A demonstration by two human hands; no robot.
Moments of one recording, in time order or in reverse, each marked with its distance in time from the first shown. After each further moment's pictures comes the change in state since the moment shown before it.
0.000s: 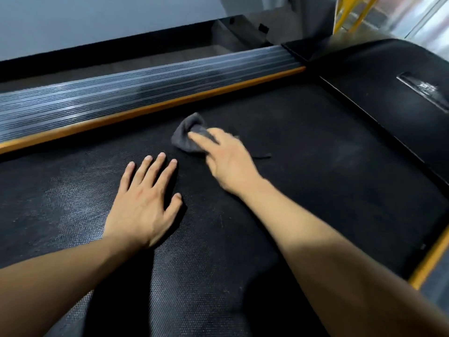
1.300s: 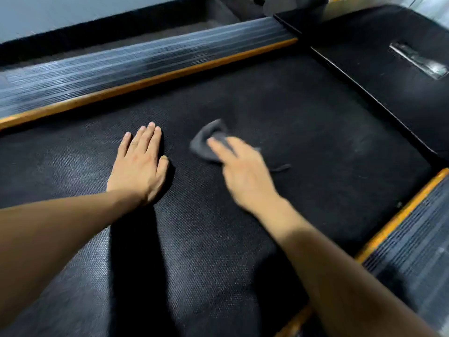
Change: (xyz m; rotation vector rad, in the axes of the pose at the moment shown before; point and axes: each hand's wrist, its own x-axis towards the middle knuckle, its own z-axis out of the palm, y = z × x) left_hand 0.002 0.003 -0.001 0.012 0.012 -0.009; right_hand -0.111 -0.013 -0.040 -0.015 -0.030 0.149
